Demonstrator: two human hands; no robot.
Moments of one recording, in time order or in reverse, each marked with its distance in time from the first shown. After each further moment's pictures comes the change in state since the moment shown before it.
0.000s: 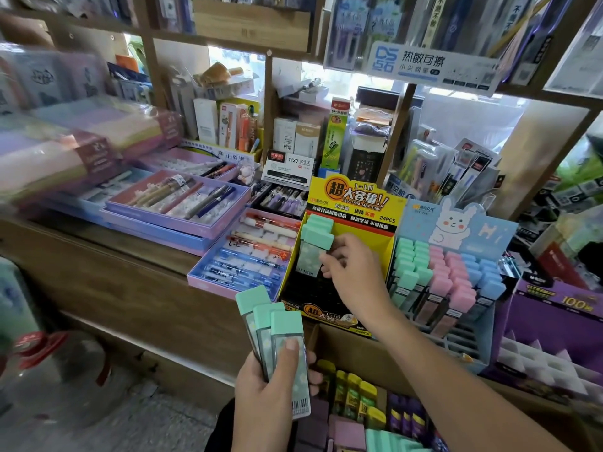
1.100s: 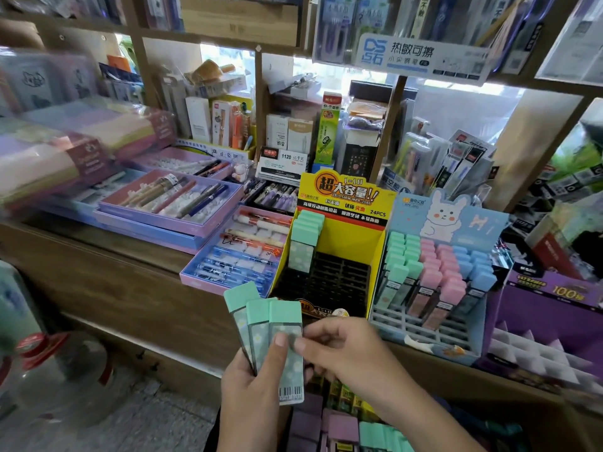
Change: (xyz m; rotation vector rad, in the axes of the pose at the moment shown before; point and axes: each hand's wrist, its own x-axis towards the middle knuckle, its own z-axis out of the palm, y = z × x) left_hand 0.003 -0.006 -0.005 -0.058 -0.002 0.073; right_hand -0.107 -0.018 -0.025 0.435 -0.442 0.407
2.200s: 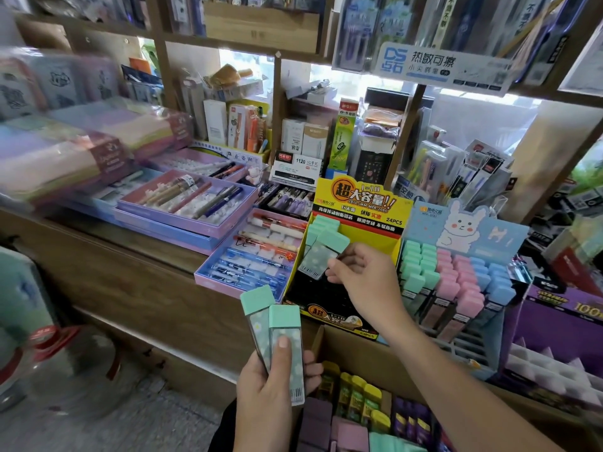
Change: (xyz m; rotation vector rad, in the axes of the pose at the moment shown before) left_hand 0.005 -0.004 0.002 -0.014 0.044 -0.052; right_hand 0.090 -0.026 -0.026 -0.180 0.391 -0.365
